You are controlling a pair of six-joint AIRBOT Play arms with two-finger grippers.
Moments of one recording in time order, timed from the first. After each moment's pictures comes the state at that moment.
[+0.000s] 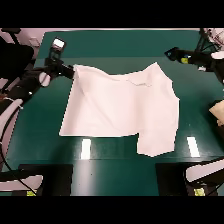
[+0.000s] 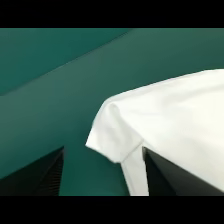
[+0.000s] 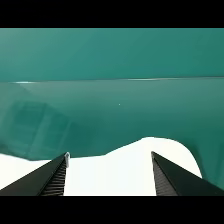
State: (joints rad) left arm -0.13 -1.40 1.18 1.48 -0.30 -1.21; right arm -0.23 -1.68 1.58 -0.53 0.83 0.85
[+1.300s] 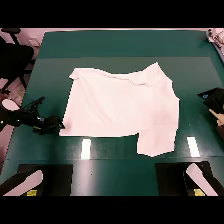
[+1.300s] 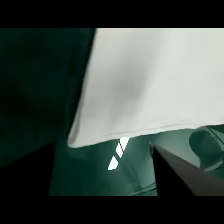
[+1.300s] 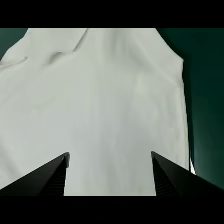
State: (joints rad) left arm 0.25 -1.09 0.66 1.08 -1.26 -1.37; right arm -0.76 -0.91 0.83 -0.76 1.32 1.24
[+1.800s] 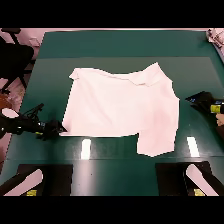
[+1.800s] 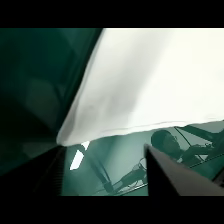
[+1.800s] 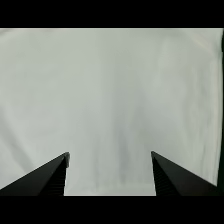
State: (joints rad) left arm 0.31 -1.09 0.53 0.99 -1.22 -1.33; right arm -0.62 -0.92 0.78 -0.76 1.29 1.24
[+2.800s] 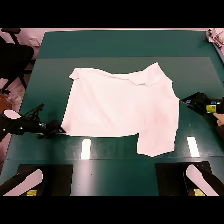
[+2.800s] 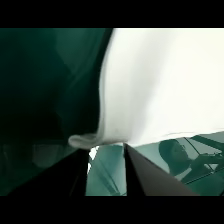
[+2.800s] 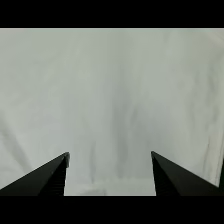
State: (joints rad) left arm 0.31 -1.09 0.54 1.05 -1.20 -1.32; right arm -0.57 -0.93 0.78 -0.79 1.28 1.24
